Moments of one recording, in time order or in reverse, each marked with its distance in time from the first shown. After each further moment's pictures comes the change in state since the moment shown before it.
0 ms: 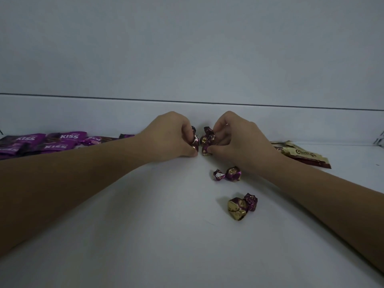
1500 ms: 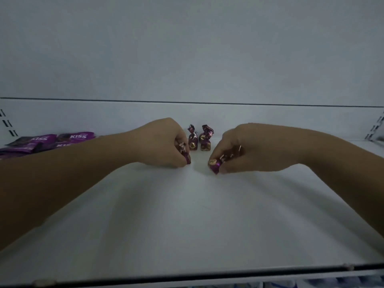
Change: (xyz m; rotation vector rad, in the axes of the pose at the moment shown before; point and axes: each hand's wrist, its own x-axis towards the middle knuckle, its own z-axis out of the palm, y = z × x) left_hand -0.034 0.012 -0.021 0.193 -0.219 0.045; right_hand -0.036 -0.041 -0.054 -0.406 -0.586 -0.172
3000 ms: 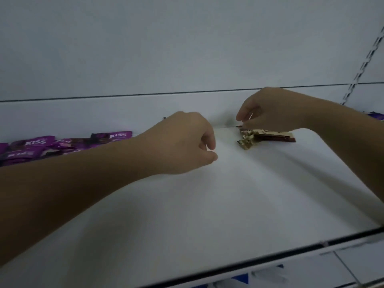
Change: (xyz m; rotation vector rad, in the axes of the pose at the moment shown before) left_hand 0.007 0.069 0.019 0.028 0.050 0.230; right_hand -0.019 0.084 -0.017 -0.023 0.299 0.408
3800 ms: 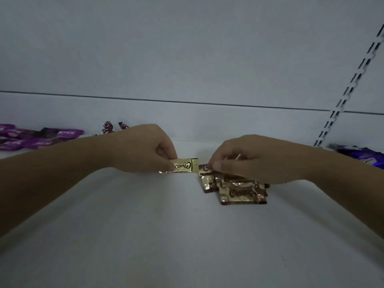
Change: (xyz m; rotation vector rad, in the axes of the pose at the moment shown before) left_hand 0.070 0.058 0.033 -0.044 -0.155 -0.286; right_hand -0.028 0.110 -0.001 0.197 -0.305 -0.438
